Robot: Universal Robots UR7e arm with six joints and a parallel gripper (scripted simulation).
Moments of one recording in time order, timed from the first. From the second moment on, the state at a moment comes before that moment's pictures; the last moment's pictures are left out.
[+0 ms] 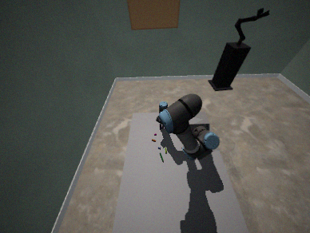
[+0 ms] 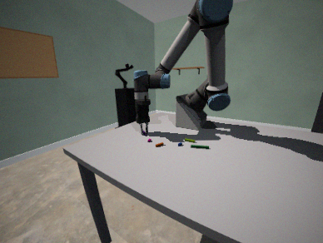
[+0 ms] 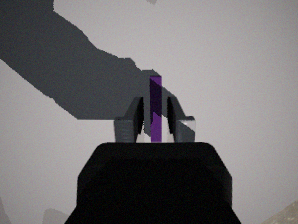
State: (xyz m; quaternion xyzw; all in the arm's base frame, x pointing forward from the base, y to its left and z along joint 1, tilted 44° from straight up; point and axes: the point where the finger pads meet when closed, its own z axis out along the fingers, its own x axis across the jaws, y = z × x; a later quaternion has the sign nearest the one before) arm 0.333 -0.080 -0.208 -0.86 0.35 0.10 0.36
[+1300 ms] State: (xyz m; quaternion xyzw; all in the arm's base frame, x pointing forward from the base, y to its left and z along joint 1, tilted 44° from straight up) arm 0.333 -0.080 -0.208 -0.86 0.35 0.10 0.36
